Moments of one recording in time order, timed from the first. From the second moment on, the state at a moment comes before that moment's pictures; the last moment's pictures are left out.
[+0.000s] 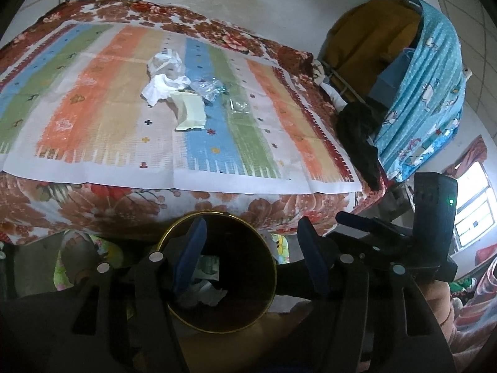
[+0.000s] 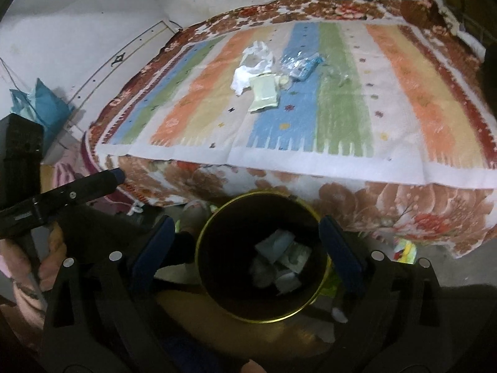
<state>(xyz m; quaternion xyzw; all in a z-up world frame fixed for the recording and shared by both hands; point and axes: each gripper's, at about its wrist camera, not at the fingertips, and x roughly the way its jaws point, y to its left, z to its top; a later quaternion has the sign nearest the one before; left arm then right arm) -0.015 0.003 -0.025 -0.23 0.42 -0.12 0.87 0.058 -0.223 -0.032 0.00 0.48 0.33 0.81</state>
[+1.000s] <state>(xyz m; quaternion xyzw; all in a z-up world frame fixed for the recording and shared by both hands) 0.074 0.042 -0.015 -0.21 0.45 0.03 0.87 0.152 -0.202 -0.005 -0.02 0.46 0.28 0.84</state>
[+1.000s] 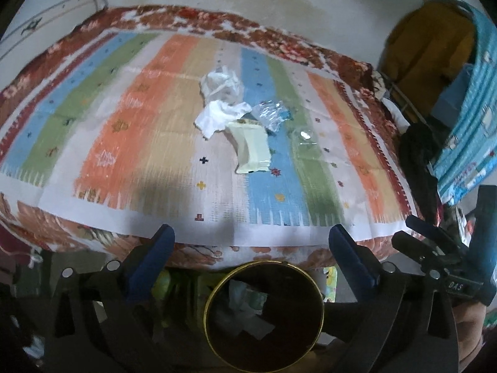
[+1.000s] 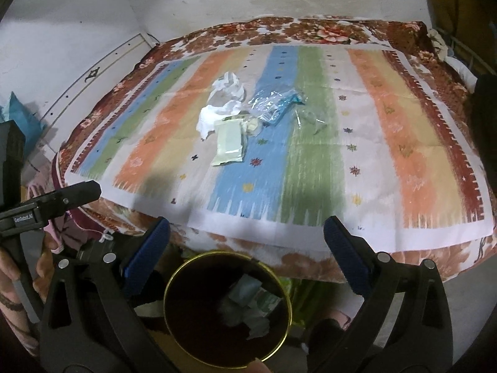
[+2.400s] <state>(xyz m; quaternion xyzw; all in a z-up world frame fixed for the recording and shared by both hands) 0.246 0.132 -0.068 -0.18 0.47 0.10 0.86 0.312 -0.091 -0.077 -0.02 0.51 0.26 0.82</state>
